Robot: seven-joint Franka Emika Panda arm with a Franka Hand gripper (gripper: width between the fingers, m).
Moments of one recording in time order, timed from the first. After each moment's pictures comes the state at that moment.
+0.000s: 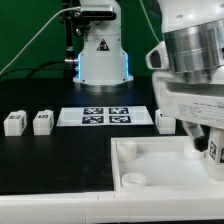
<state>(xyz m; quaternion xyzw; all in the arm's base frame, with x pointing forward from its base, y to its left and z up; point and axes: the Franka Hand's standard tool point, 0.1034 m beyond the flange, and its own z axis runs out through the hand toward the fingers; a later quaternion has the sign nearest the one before) 0.629 0.119 0.062 -0.88 0.46 -0.01 0.11</state>
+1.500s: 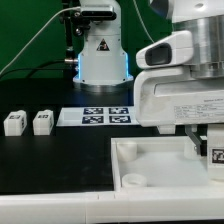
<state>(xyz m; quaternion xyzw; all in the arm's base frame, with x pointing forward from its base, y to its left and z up) 0.632 0.113 0.063 -0.96 0.26 -0.05 0.09</state>
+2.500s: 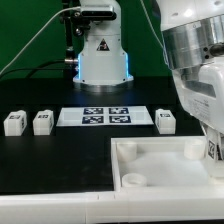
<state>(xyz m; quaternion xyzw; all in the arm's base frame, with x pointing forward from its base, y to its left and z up) 0.623 0.119 0.060 -0.73 0.67 0.00 0.14</state>
